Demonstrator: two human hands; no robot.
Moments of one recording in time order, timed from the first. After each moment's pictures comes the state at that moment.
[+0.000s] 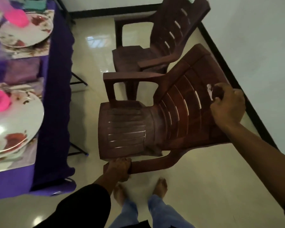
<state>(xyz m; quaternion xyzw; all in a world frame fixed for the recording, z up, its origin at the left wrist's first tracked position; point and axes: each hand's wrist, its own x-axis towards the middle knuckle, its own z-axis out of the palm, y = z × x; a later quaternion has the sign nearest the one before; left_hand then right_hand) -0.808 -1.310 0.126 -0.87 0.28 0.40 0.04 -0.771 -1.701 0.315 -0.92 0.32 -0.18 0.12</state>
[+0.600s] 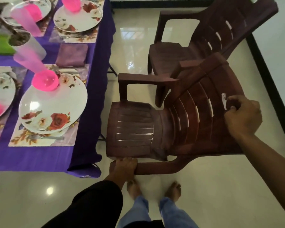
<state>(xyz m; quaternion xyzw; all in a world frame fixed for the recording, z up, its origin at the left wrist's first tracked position) -0.818 -1.184 0.102 -0.88 0.19 0.42 0.05 -0.716 -1.578 0.279 -0.93 0.28 -0.14 0.16</state>
